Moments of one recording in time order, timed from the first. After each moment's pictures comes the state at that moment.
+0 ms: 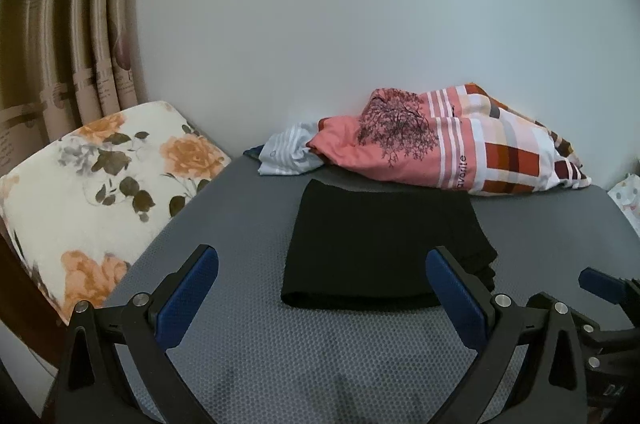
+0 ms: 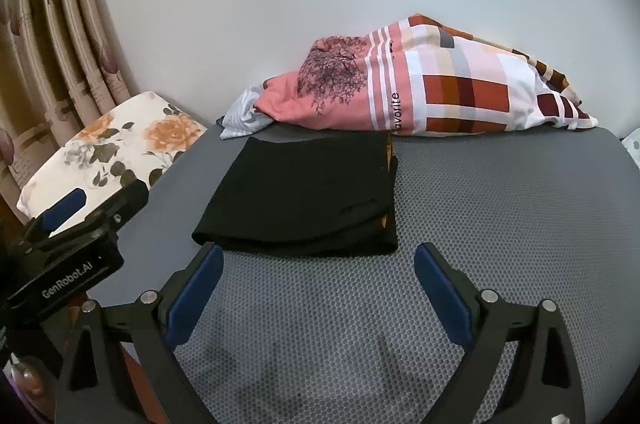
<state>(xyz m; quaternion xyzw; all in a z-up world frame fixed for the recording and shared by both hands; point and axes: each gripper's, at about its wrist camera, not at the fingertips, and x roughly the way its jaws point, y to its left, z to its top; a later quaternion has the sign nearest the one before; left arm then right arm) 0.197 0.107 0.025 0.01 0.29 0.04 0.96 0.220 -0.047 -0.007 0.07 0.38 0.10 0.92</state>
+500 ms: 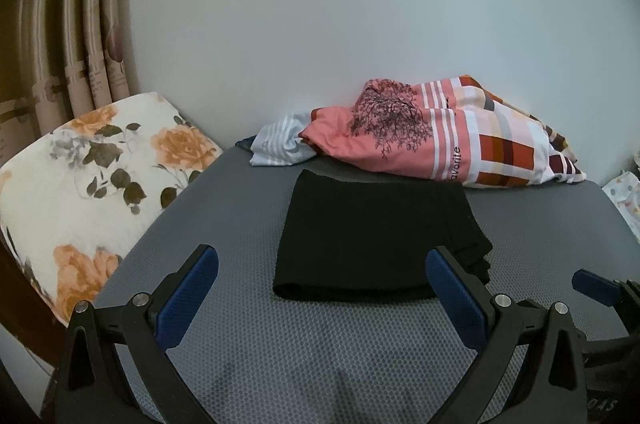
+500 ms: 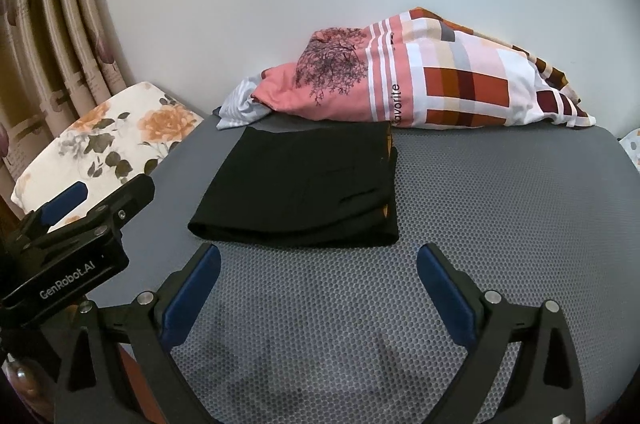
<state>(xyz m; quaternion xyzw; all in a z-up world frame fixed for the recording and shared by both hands) 0.200 0.108 0.018 0.00 0.30 0.02 0.95 0.220 -0.040 -0.014 0.06 0.39 0.09 0.92</state>
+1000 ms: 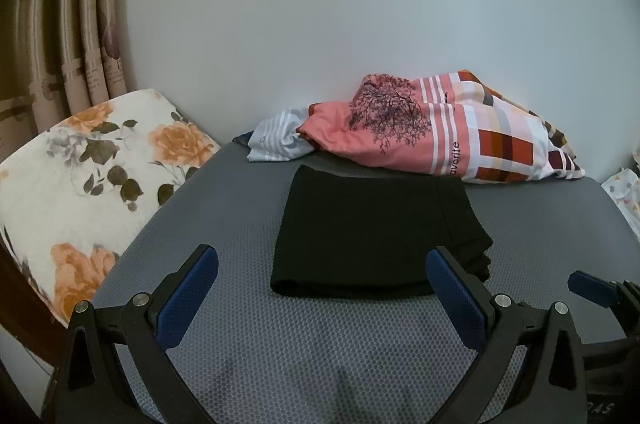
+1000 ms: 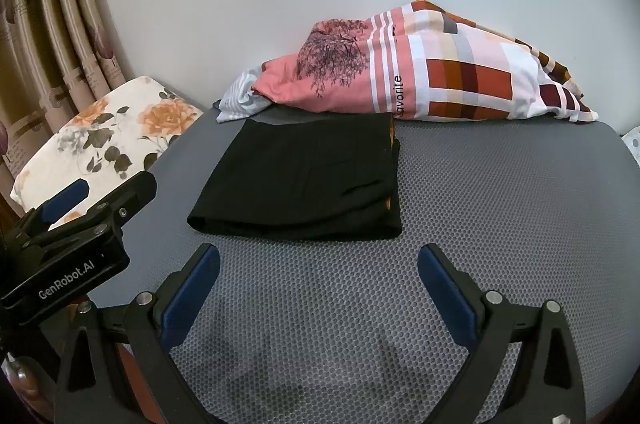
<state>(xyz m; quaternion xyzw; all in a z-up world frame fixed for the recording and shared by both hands) 0.202 0.108 0.015 0.00 0.30 0.02 0.95 0.224 -0.038 -0.021 0.06 0.40 0.10 0.91</state>
